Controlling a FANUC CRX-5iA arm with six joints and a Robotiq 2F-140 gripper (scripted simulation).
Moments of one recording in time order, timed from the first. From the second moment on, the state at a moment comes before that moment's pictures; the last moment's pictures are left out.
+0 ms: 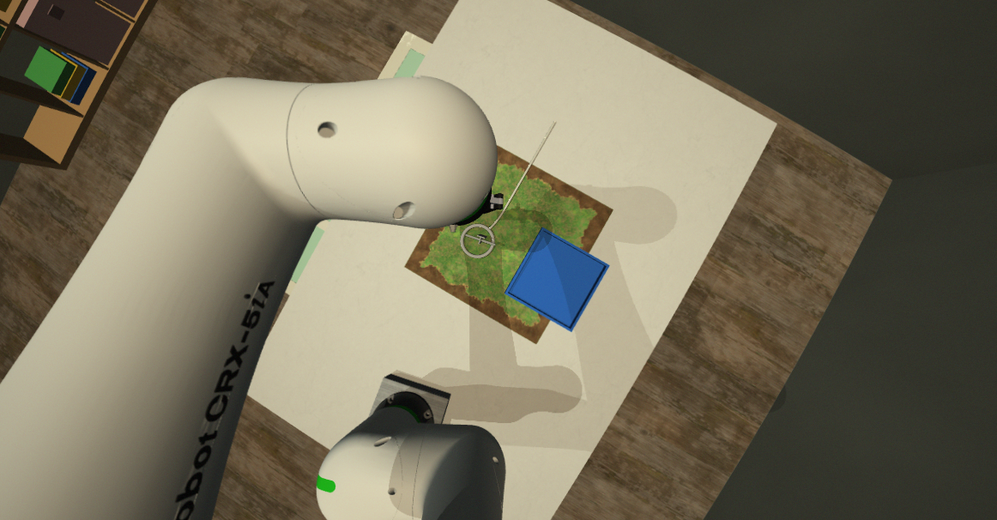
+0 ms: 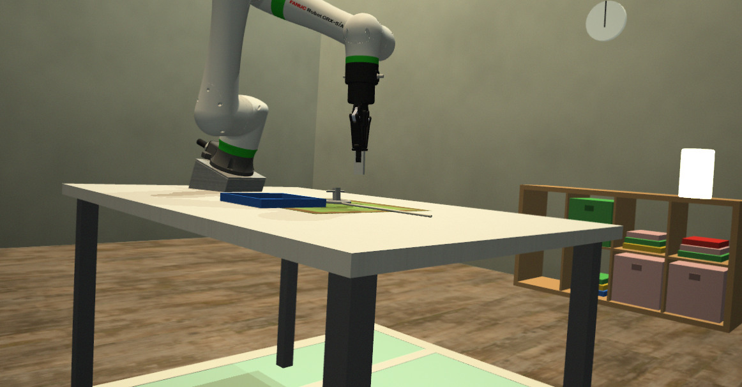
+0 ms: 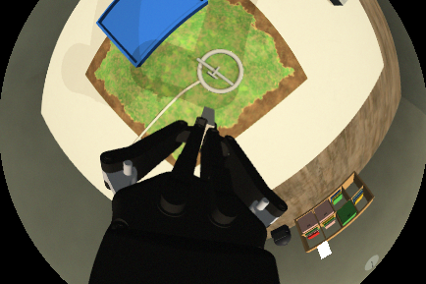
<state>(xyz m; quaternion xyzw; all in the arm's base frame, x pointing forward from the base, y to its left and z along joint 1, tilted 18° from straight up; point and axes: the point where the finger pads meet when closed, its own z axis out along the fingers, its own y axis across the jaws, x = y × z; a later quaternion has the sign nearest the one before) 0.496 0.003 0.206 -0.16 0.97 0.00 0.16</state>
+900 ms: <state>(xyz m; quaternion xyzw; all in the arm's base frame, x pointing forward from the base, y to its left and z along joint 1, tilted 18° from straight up) 0.495 0.003 0.201 -0.14 0.98 -0.01 0.15</state>
